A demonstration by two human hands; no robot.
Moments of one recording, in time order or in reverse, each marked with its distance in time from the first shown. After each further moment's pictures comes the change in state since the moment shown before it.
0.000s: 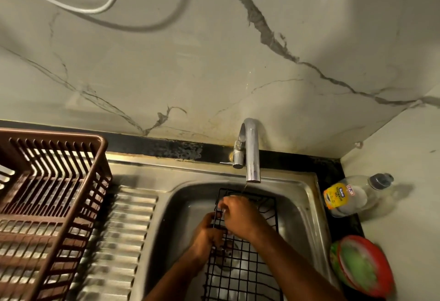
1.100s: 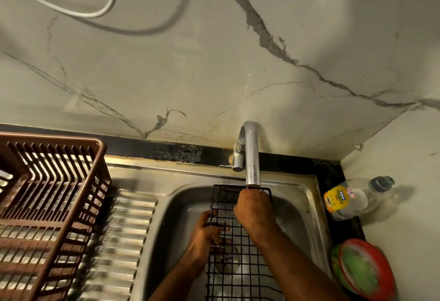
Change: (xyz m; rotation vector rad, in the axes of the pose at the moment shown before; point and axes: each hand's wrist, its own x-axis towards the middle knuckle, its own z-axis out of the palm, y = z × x) left_hand -0.015 0.018 0.004 0.013 0.039 0.053; right_hand 0.017 0.004 -0.022 -0.378 0.150 0.268
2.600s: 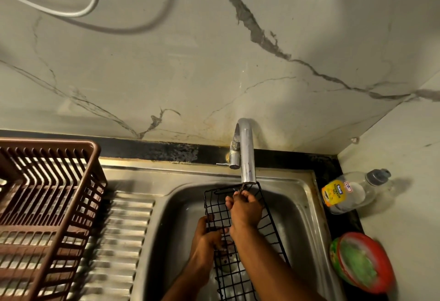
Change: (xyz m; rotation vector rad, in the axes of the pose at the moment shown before) left_hand -0.012 -0.015 0.013 -0.021 0.095 0.022; right_hand 0.011 -0.026 0.066 1.800 0.236 0.742
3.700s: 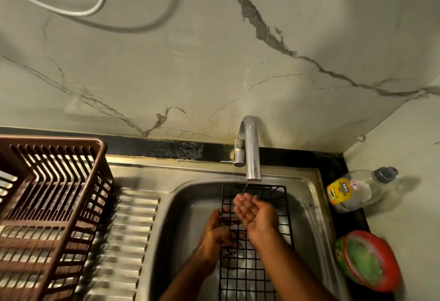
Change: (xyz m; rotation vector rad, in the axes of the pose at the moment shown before) left_hand 0.018 -0.001 -0.002 0.019 -0.170 0.075; right_hand -0.006 -0.023 -0.042 0.169 -0.292 0.321
